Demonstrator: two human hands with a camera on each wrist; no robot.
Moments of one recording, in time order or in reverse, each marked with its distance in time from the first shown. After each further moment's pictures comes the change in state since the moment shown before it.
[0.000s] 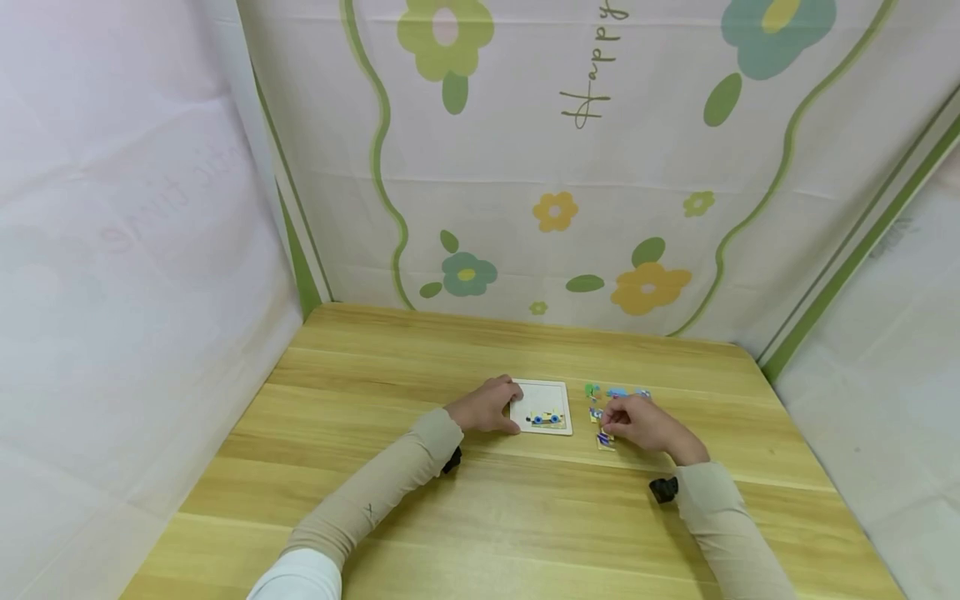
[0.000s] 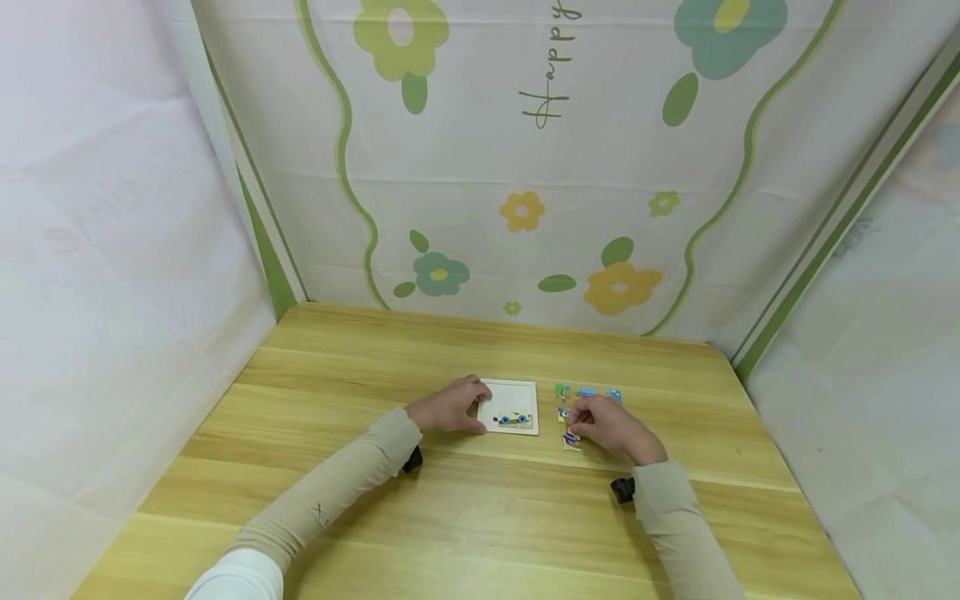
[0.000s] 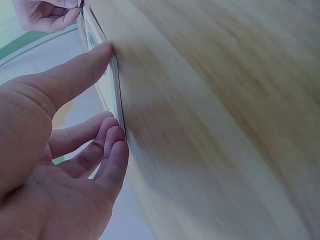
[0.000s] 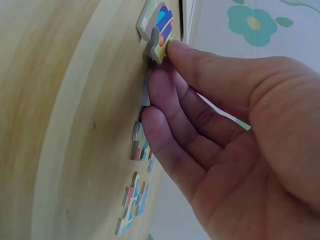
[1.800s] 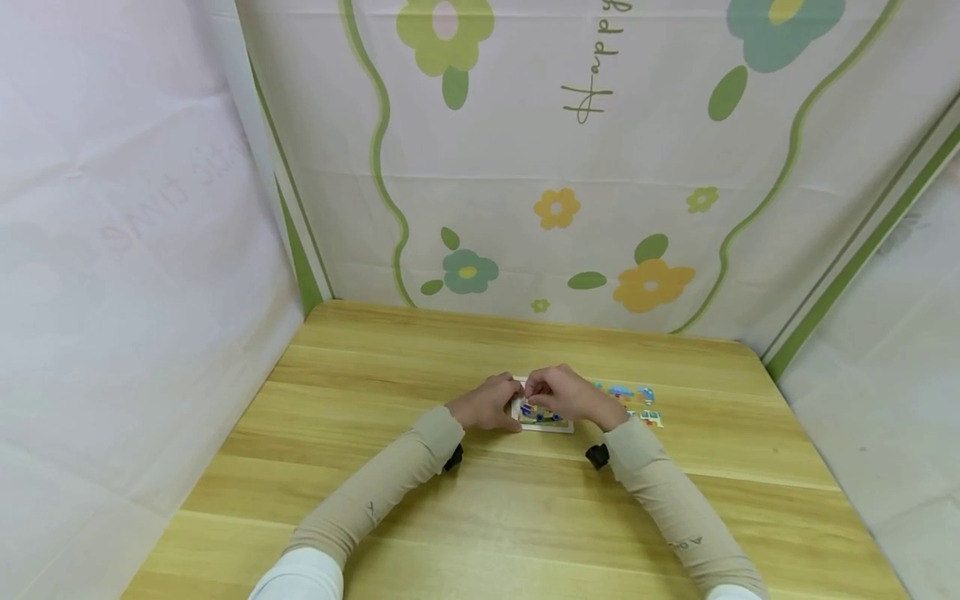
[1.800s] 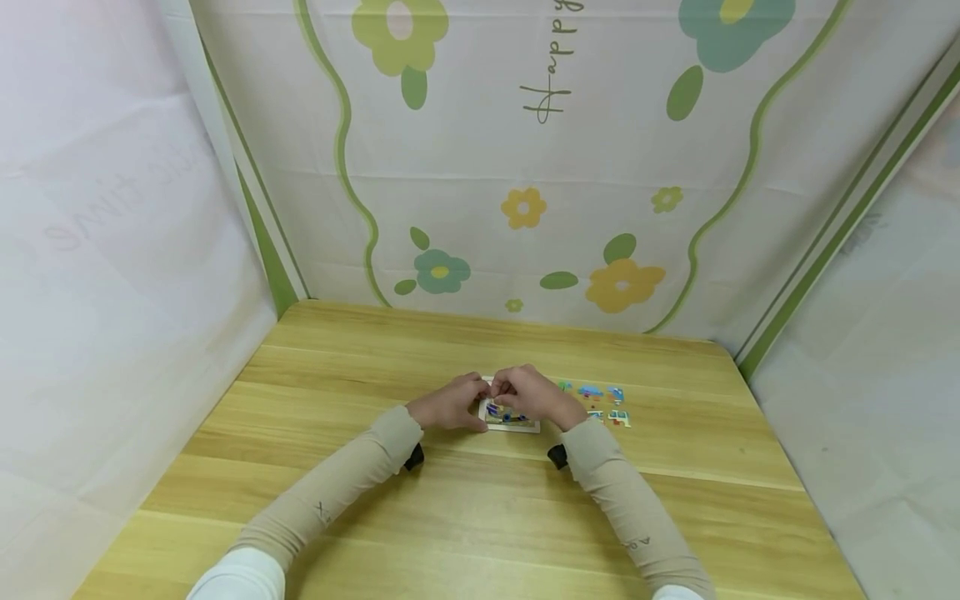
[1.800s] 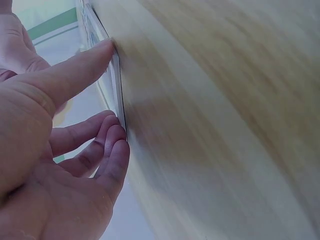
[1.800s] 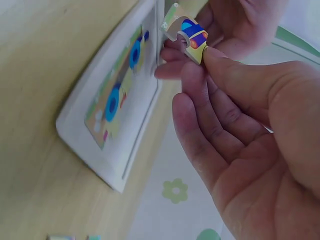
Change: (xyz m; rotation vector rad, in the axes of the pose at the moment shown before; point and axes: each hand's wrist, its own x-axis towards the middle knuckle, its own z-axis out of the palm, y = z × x) left_hand 0.005 -0.003 0.000 -0.029 -0.015 -0.021; right_hand 0.096 -0.089 0.025 0.008 -0.079 -0.198
